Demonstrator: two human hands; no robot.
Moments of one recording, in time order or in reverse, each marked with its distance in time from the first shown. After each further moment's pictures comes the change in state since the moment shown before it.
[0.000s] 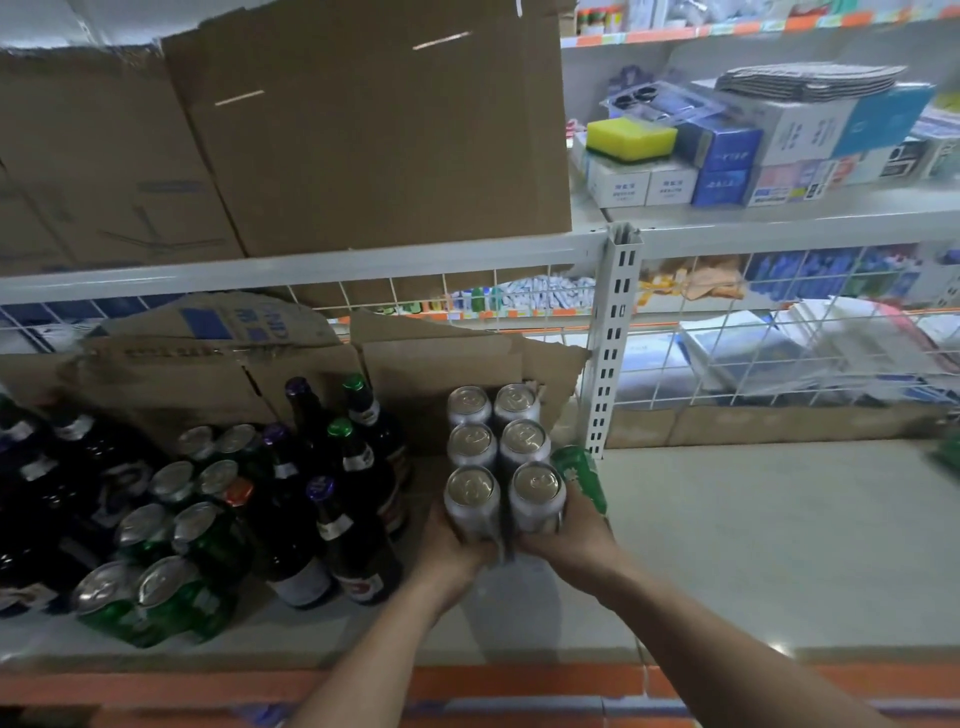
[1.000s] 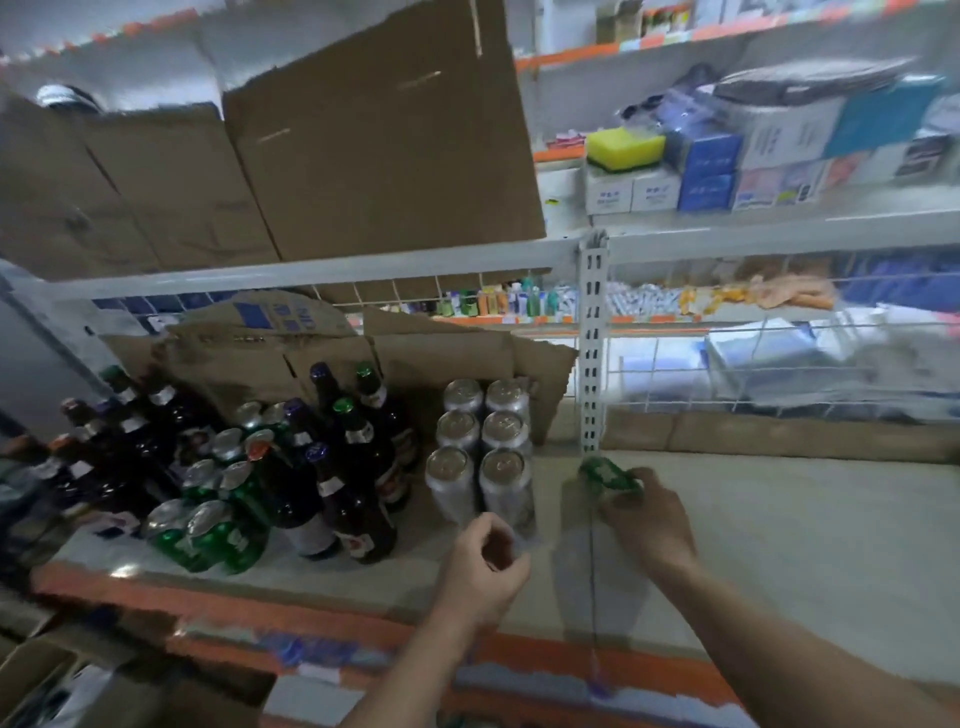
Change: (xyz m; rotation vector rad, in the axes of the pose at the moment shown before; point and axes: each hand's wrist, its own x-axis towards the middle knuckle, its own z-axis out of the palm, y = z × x) left_hand -0.086 0.036 0.074 0.247 0.088 0.068; right_hand 0.000 0.038 -0.111 -0.198 0.160 0.085
